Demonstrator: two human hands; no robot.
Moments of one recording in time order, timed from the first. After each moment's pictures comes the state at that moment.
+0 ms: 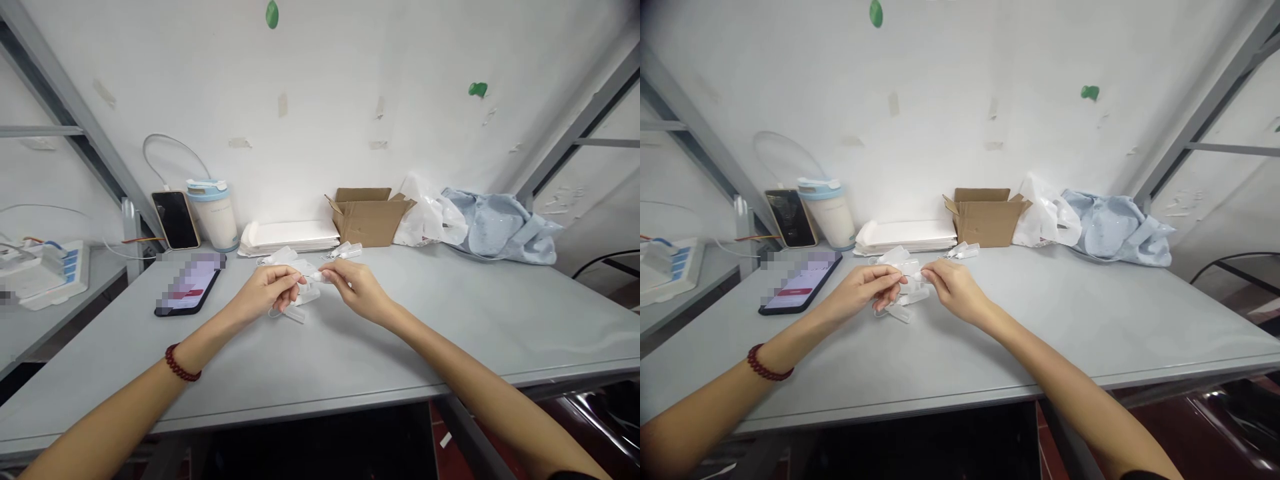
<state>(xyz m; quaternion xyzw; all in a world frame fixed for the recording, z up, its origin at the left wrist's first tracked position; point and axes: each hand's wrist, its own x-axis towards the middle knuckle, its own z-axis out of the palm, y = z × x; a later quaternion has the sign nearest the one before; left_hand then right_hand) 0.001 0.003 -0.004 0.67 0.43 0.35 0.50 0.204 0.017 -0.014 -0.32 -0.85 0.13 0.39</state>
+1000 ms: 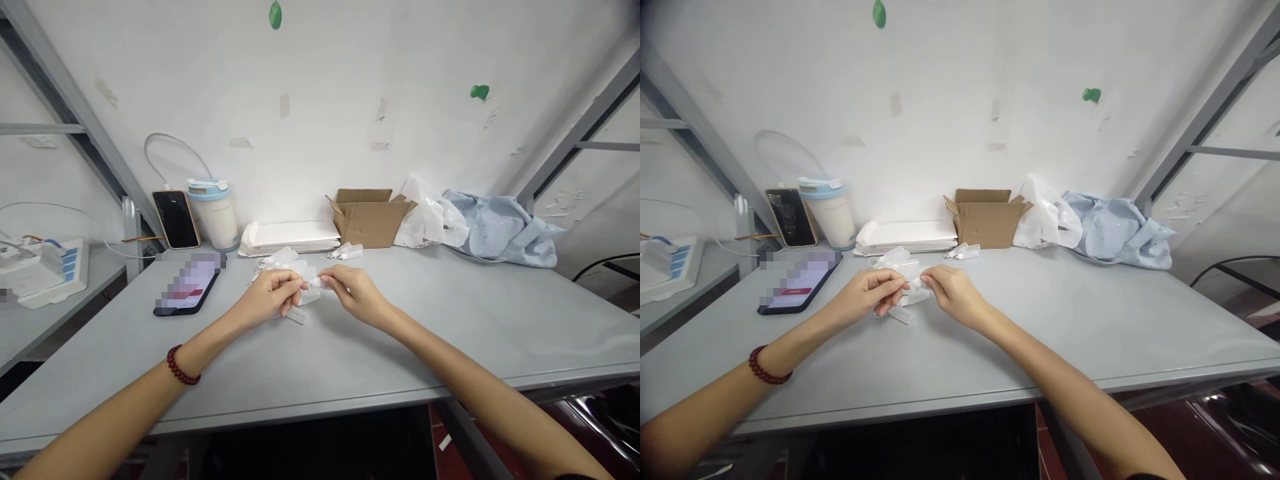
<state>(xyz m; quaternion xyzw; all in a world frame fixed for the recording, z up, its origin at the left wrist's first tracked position) 0.006 -0.001 -0.002 0.70 0.43 0.34 0.46 0.204 0.019 -0.020 -0.30 -0.86 0.11 0.39</state>
